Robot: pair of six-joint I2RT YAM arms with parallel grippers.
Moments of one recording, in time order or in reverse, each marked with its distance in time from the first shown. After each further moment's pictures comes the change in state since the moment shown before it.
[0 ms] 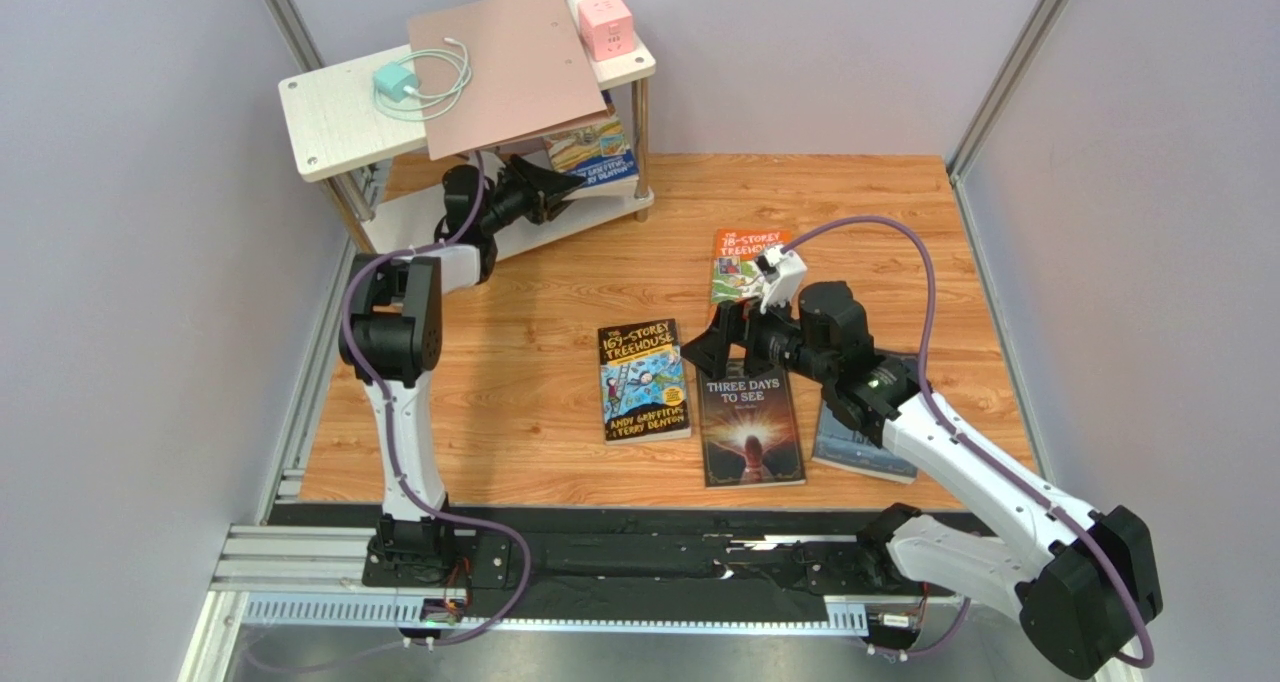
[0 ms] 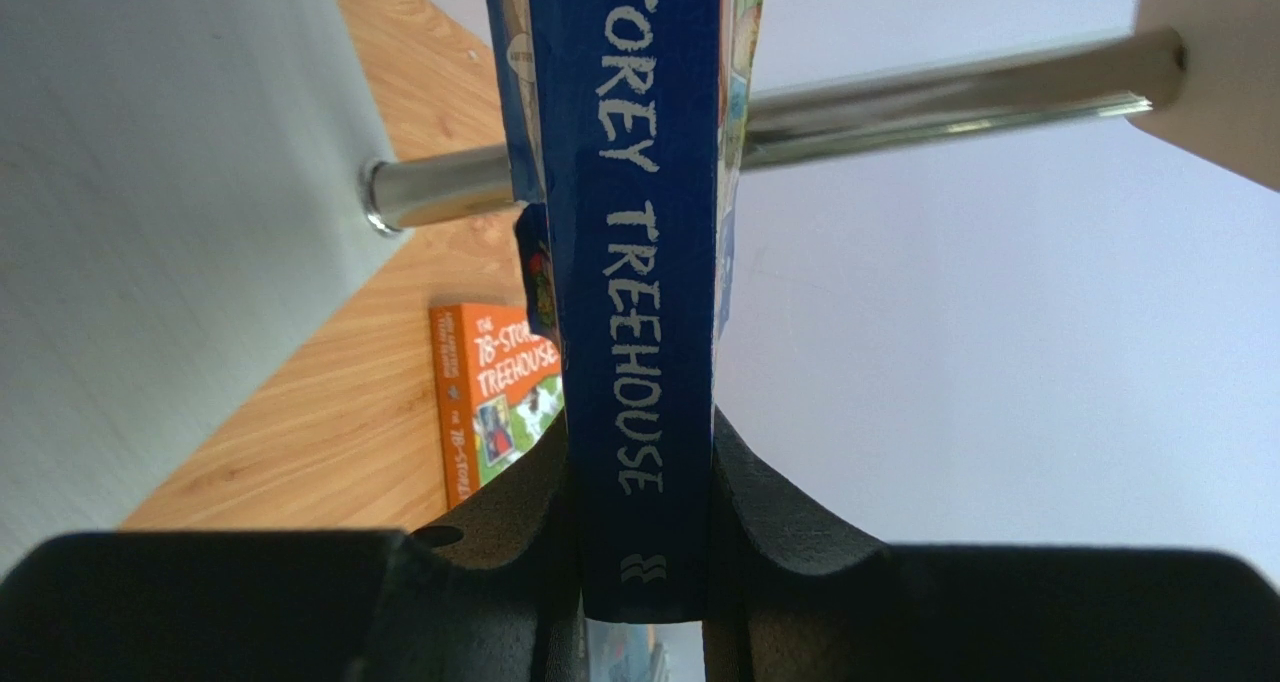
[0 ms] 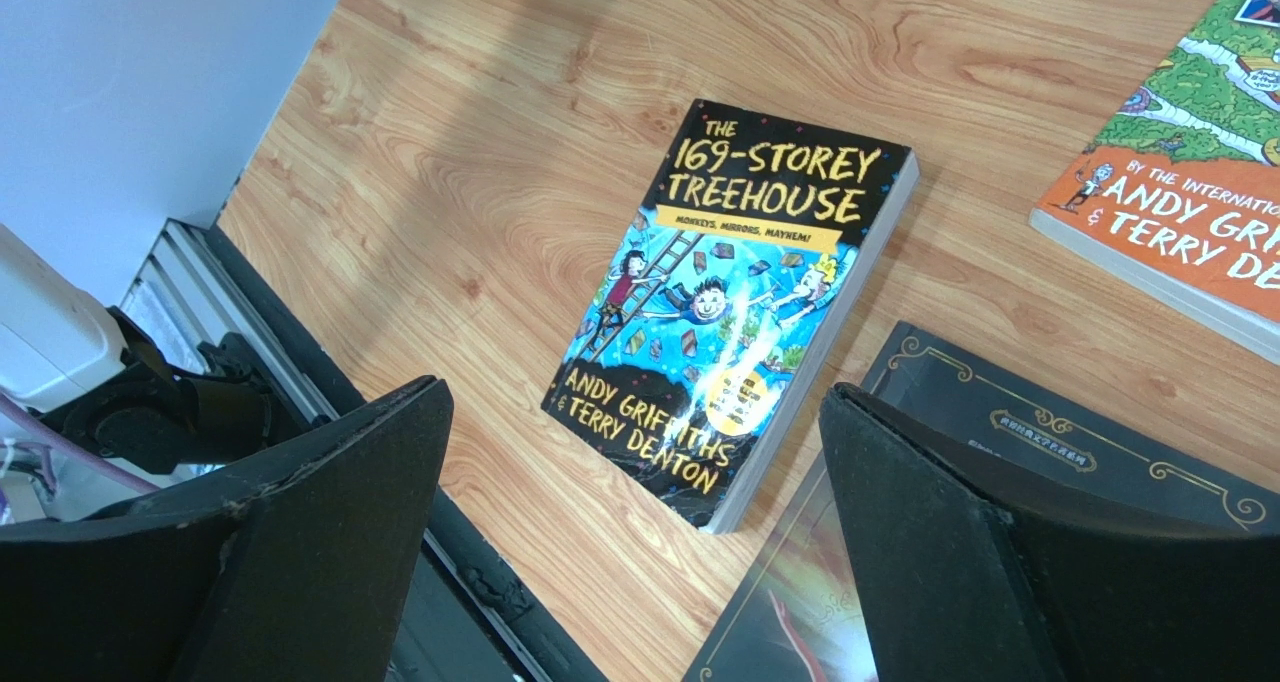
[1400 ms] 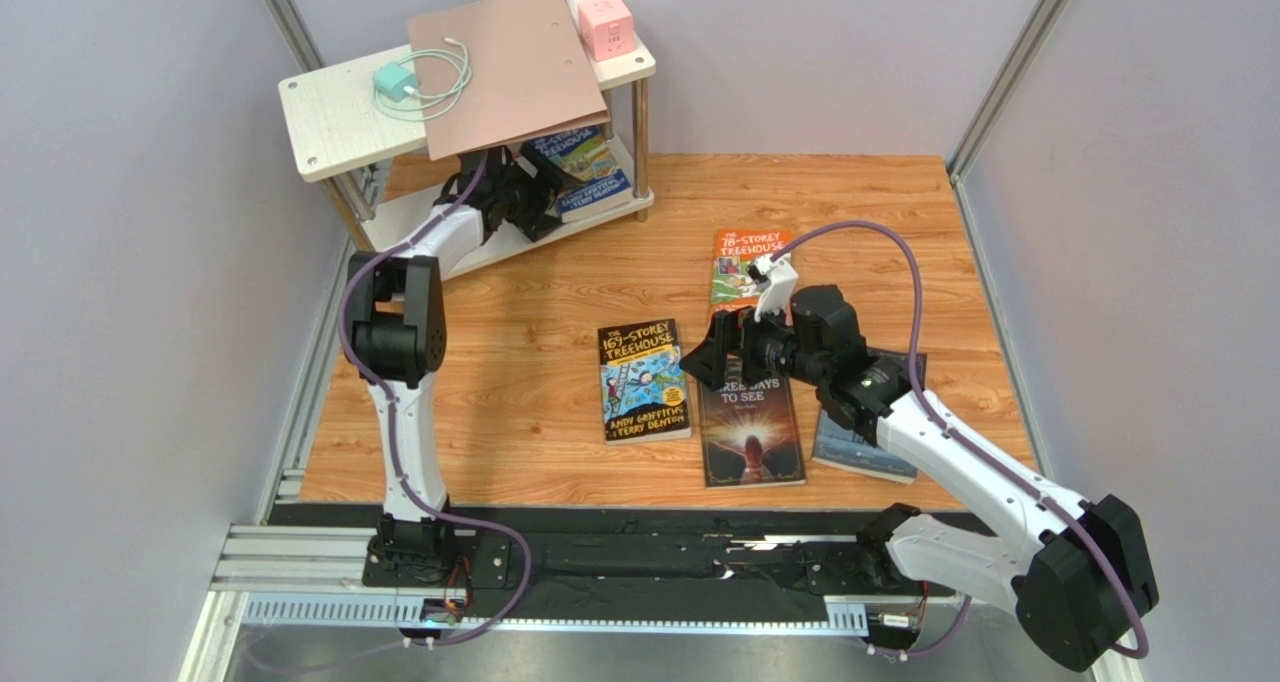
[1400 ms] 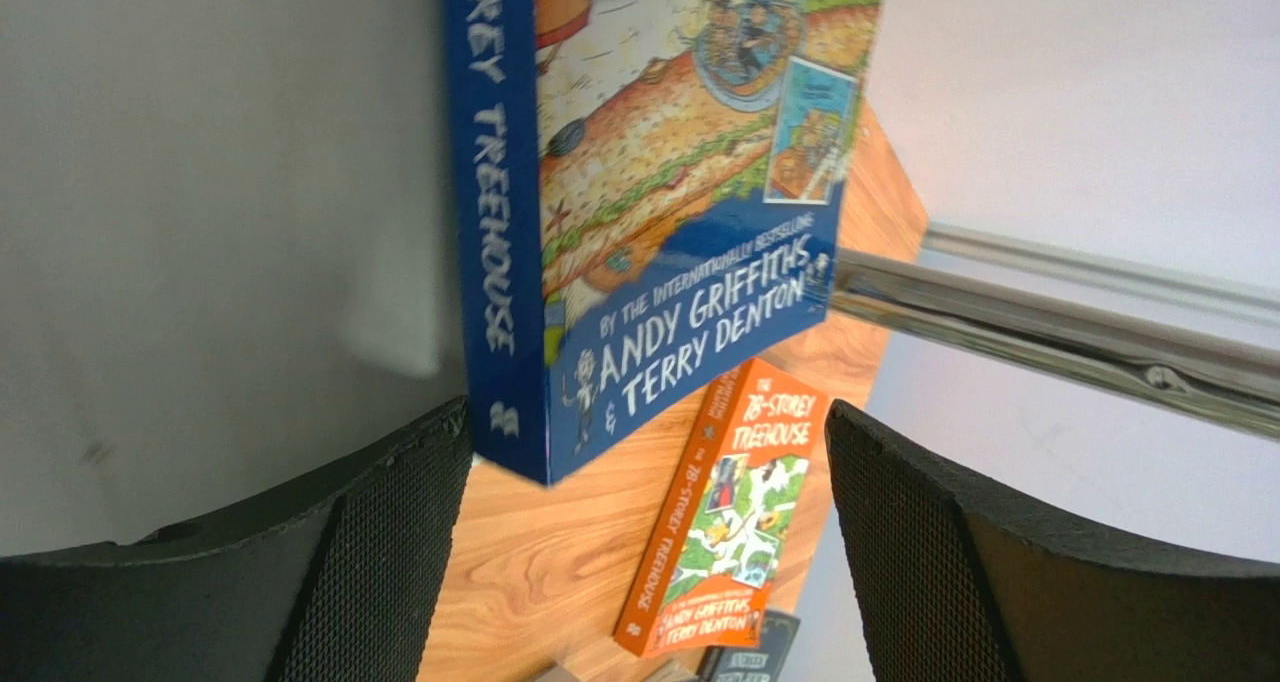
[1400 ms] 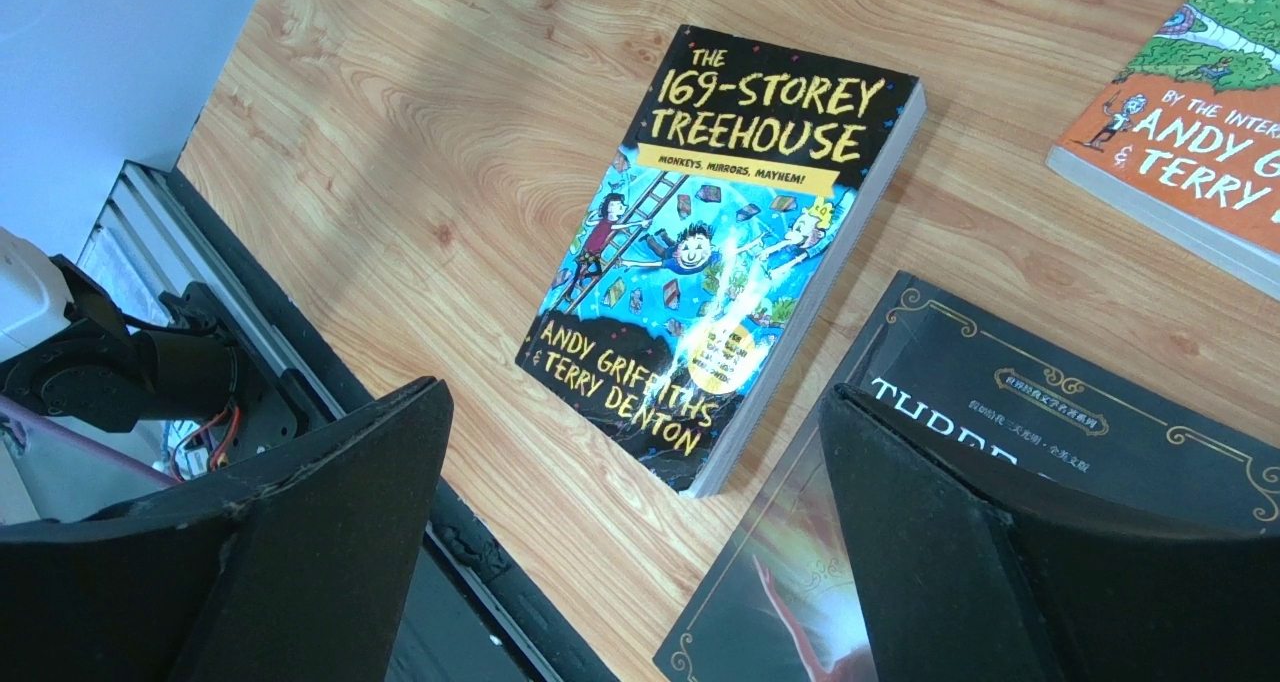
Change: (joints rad) left arm -0.027 0.016 0.301 -0.882 -0.307 0.299; right arm 0.000 0.033 -0.021 -0.018 -0.027 -0.024
